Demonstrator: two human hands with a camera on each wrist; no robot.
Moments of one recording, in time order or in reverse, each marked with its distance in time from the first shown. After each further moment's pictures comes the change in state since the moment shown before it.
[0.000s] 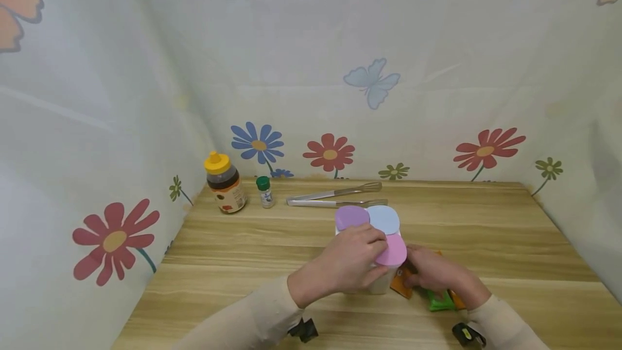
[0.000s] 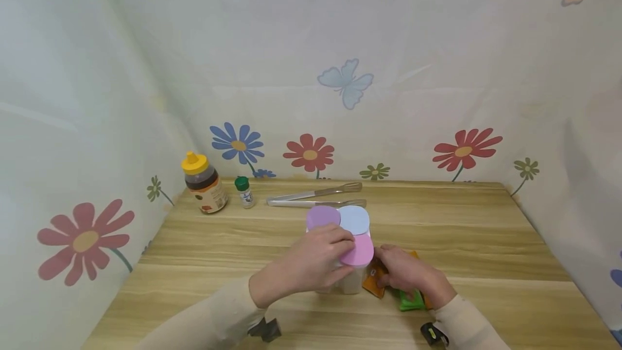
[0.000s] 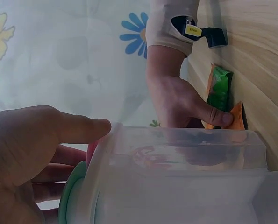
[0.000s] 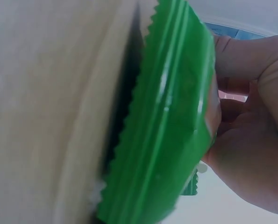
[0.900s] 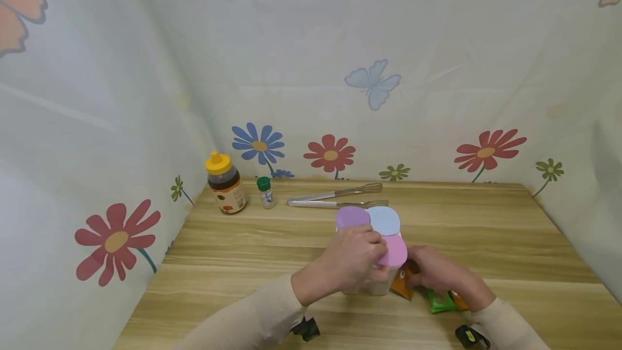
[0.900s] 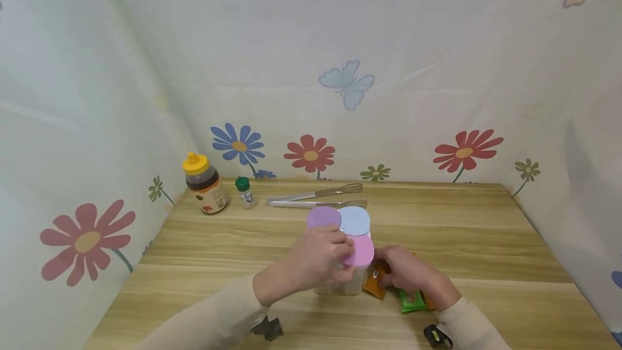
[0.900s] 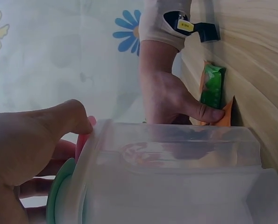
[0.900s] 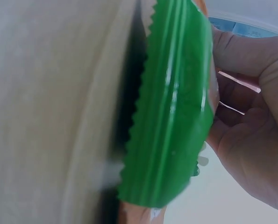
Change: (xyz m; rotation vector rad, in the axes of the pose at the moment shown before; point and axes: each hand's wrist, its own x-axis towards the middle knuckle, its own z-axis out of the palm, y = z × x) left_hand 0.005 0.002 -0.001 0.076 0.054 0.000; right_hand -0.003 0.004 -0.002 0.048 0.052 -0.025
